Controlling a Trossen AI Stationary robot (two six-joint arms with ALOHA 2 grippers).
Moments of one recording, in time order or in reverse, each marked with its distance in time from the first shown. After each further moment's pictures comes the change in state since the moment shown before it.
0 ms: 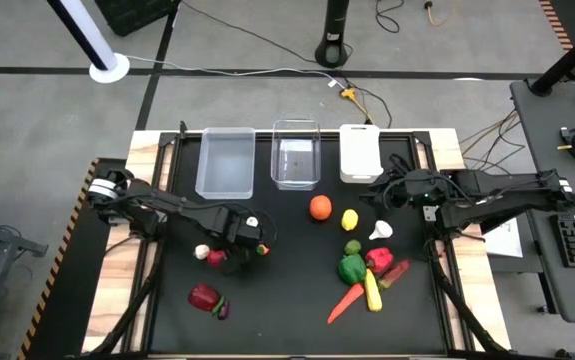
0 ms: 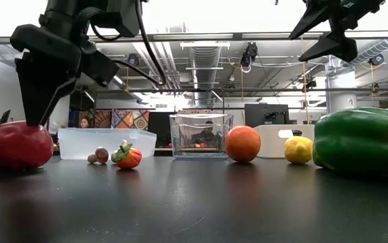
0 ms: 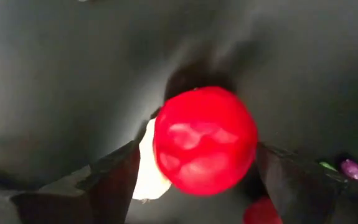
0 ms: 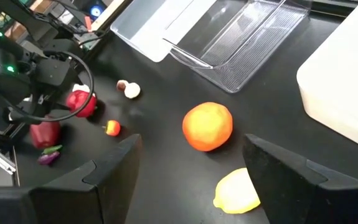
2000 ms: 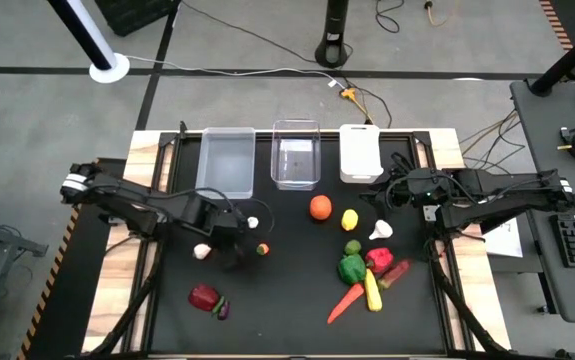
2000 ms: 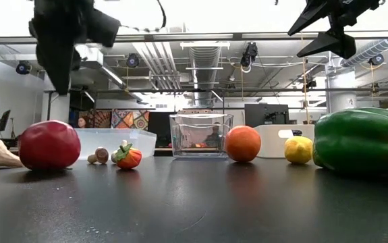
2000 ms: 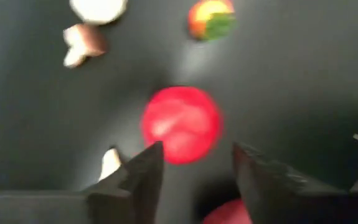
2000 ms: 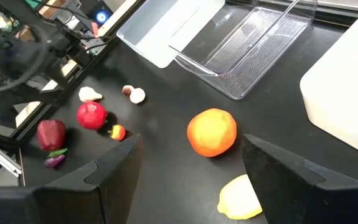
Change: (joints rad) left arm -0.010 -0.217 -0.022 0.118 -0.064 -0.089; right arm 0.000 -0.002 0.015 0.007 0.004 -0.013
